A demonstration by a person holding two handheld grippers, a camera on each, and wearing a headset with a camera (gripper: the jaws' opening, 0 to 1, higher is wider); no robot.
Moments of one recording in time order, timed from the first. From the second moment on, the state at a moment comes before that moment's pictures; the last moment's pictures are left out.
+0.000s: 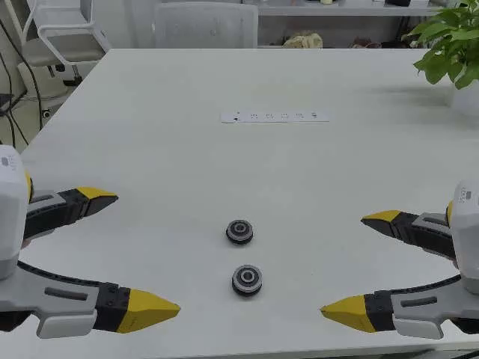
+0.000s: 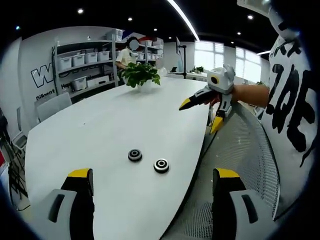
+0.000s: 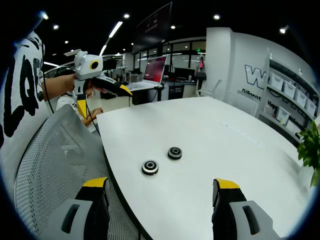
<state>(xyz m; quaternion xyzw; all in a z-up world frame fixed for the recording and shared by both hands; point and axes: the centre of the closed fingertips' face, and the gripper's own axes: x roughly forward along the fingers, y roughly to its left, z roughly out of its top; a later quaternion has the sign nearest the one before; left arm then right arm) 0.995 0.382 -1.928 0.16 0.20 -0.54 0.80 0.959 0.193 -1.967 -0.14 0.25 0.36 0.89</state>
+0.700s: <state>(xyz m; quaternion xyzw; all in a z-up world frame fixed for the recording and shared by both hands) 0.997 0.383 -1.927 0.16 0.20 -0.54 0.80 0.959 0.191 -1.971 -0.14 0.26 0.36 0.88</state>
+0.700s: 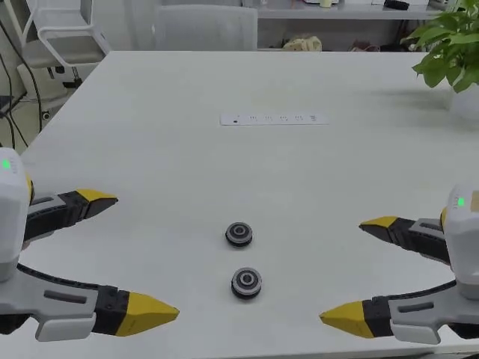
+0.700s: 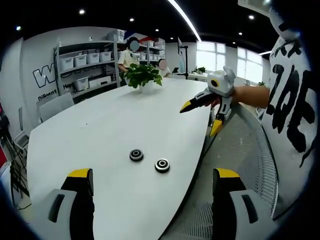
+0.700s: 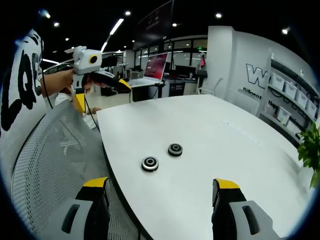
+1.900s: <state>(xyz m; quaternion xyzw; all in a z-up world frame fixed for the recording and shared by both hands) 0.997 0.386 -1.929 0.16 0.20 -0.54 0.80 0.957 0.192 -1.976 -0.15 0.26 0.37 0.88</state>
